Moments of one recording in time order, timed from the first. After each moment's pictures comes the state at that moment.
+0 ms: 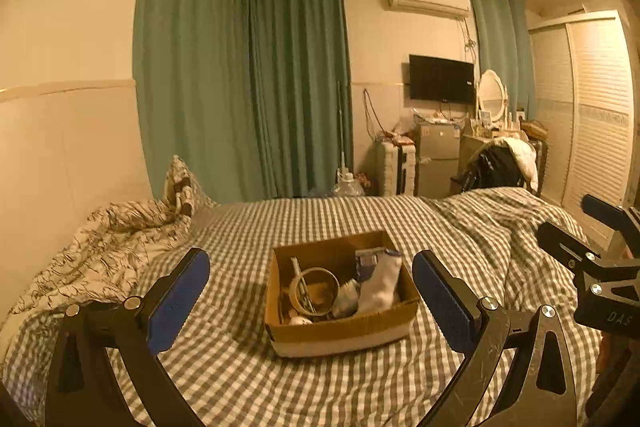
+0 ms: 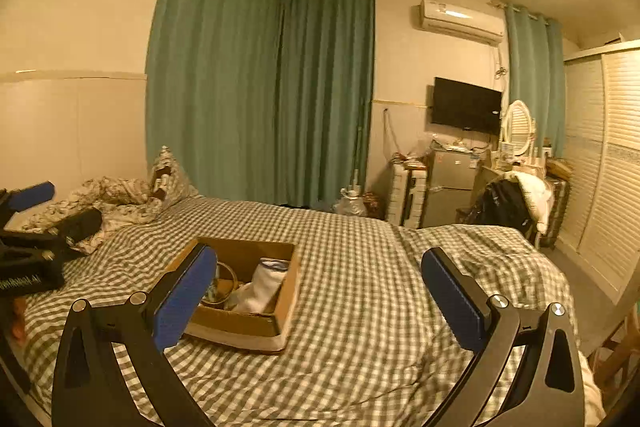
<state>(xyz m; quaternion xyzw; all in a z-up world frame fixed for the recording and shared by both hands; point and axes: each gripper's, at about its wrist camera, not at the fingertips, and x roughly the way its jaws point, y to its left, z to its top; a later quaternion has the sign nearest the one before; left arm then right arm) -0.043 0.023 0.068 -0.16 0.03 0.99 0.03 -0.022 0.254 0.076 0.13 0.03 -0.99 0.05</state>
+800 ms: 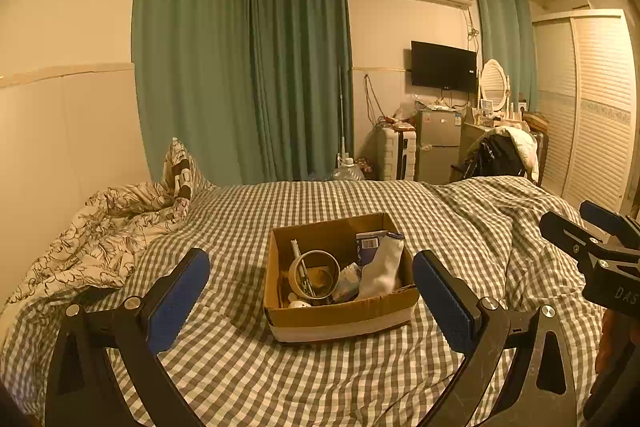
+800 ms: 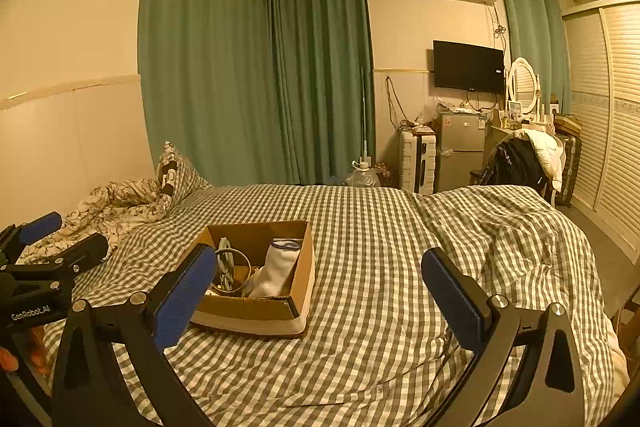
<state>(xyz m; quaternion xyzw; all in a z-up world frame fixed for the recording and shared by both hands) -0.048 0.021 0.059 -0.19 0.03 0.98 0.02 -0.034 0.267 0.065 0.17 -0.03 -0.98 0.05</state>
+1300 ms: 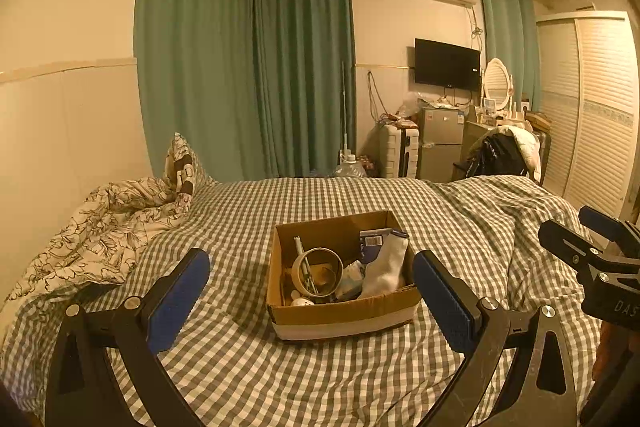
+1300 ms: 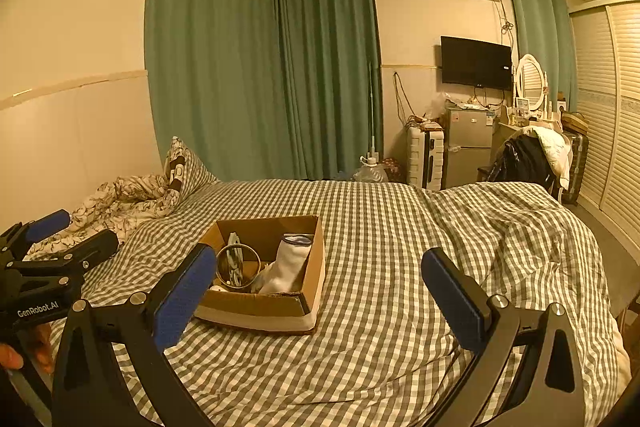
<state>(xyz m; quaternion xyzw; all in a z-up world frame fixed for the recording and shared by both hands) -0.050 0.020 0.059 -0.19 0.02 0.98 0.02 -0.037 0.259 0.062 0.18 -0.02 -0.98 0.06</state>
